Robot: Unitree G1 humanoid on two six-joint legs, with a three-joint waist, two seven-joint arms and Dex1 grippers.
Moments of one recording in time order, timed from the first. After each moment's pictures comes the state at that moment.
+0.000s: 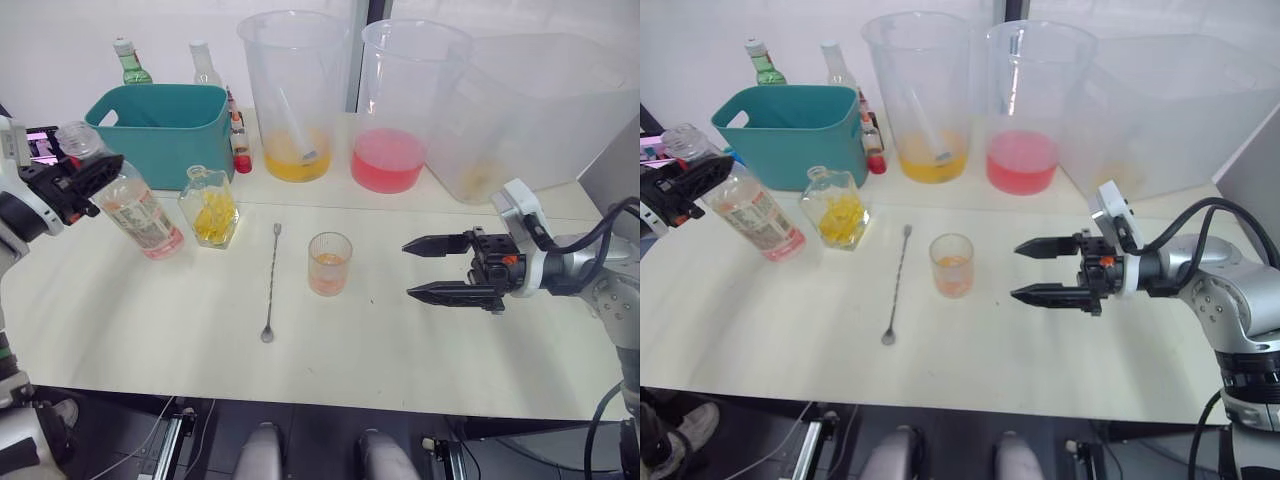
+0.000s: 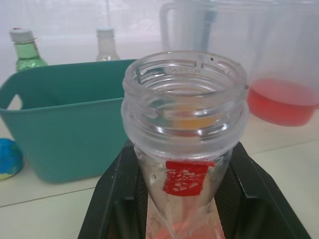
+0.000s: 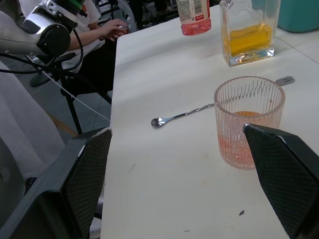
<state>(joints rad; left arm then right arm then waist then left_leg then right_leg) -0.63 0.88 0.50 0.22 -0.53 0.62 -0.71 -0.50 -0.92 -0.09 -0.22 0.85 0.79 1.23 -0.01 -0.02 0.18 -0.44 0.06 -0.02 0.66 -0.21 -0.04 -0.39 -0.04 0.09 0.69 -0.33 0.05</state>
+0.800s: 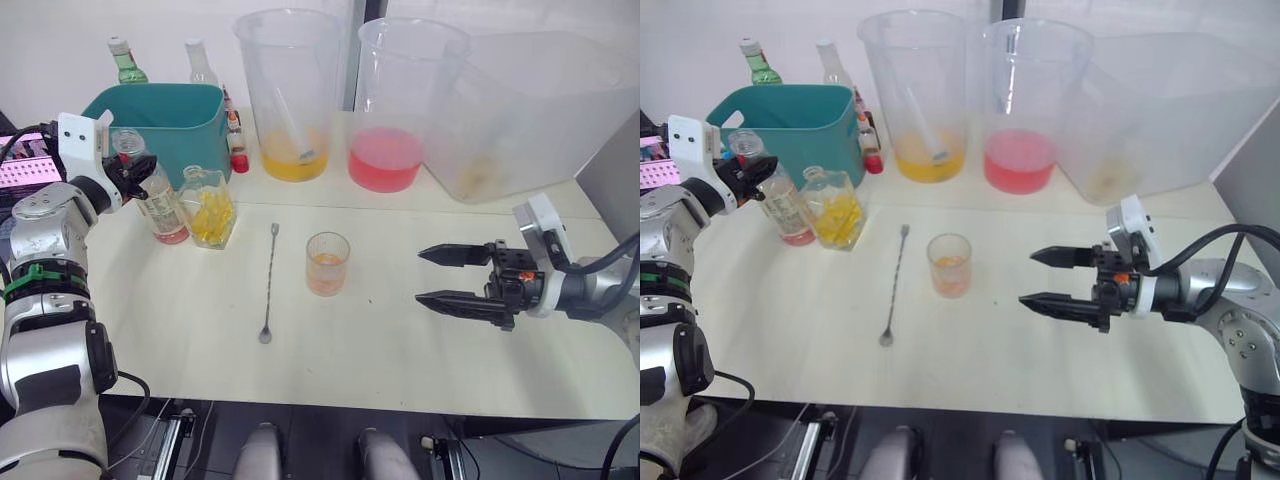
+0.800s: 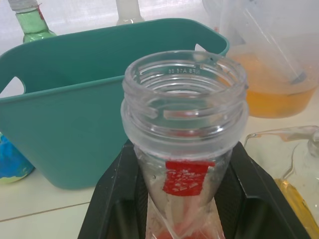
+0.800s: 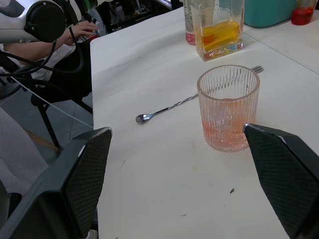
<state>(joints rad) -1.02 0.77 0.22 0.93 -0.21 0.16 -0.67 -0.34 -0.93 -0.24 -0.38 0.92 0.85 1.08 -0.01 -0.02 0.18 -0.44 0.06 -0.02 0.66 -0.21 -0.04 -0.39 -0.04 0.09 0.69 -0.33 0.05</state>
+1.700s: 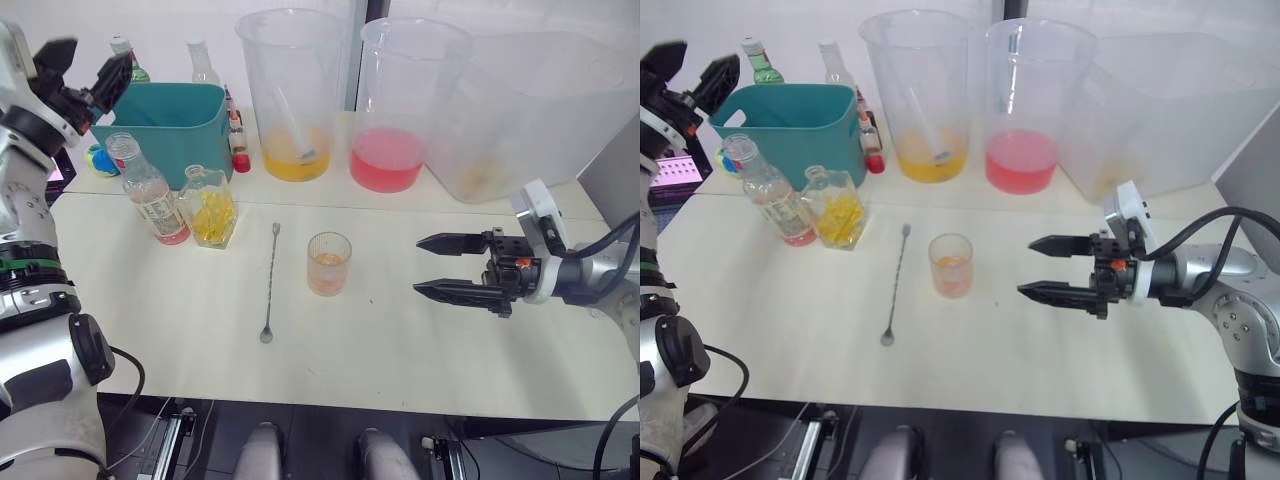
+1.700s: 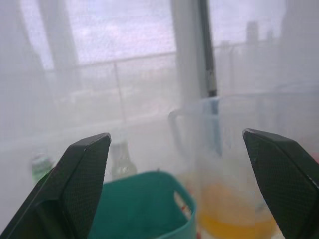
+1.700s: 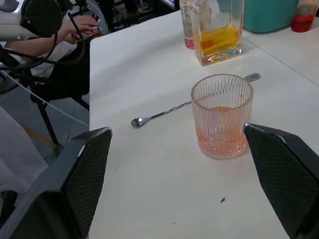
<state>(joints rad) -1.04 0.80 0.37 0.51 -0.44 0.20 -0.82 -0.45 -0.93 -0.19 -0.31 0.88 0.84 1.12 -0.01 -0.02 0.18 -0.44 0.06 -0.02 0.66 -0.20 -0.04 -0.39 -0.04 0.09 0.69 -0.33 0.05</state>
